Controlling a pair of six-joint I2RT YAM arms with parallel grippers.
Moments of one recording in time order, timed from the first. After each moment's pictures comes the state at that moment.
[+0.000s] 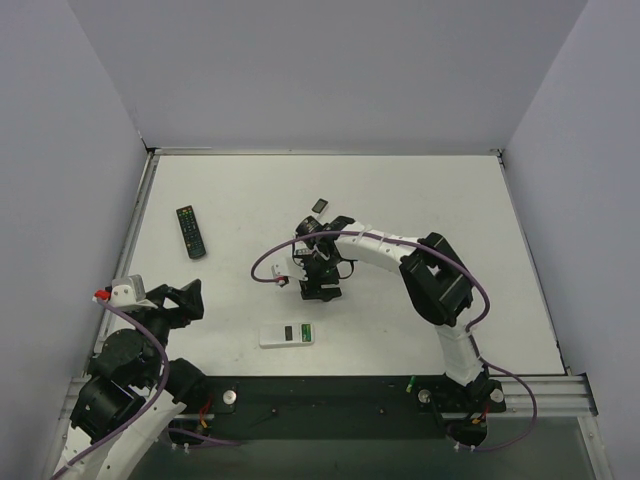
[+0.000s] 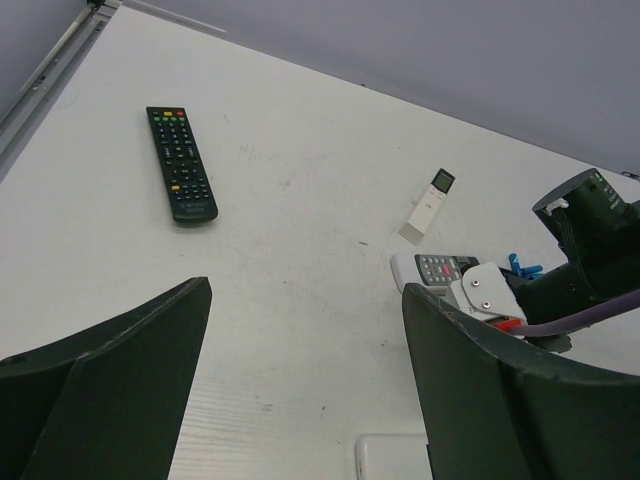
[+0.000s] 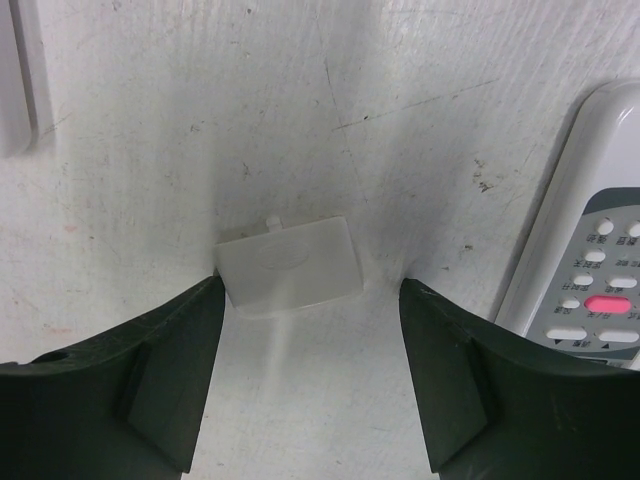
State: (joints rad) left arm -0.60 0.01 0.60 -0.67 -0.59 -0.41; right arm 0.82 2.07 1.49 -0.80 -0.27 -1.02
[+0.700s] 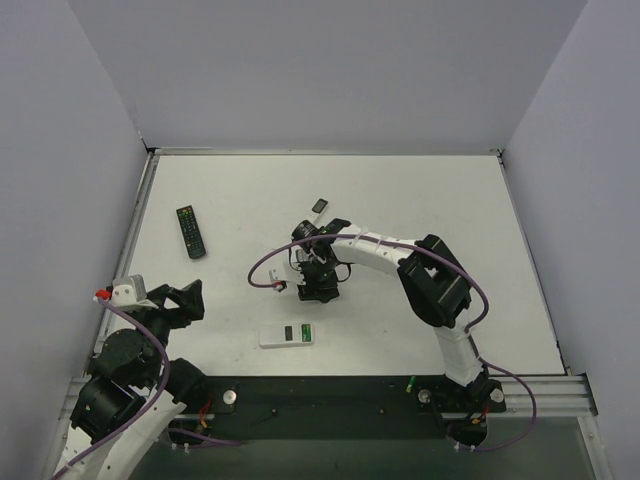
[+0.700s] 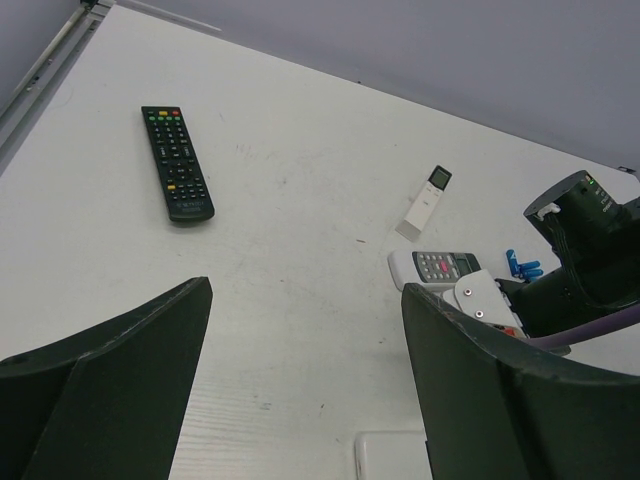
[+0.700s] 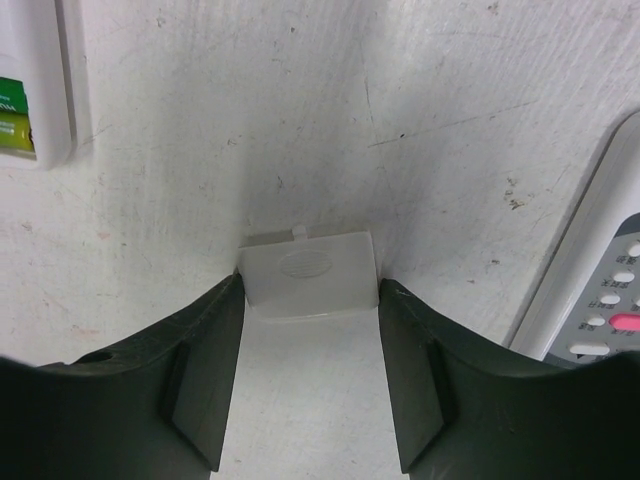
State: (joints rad) left arm -0.59 0.01 0.60 -0.67 -0.57 -0.41; right arm 0.85 2.07 1.50 -0.83 -0.26 -1.01
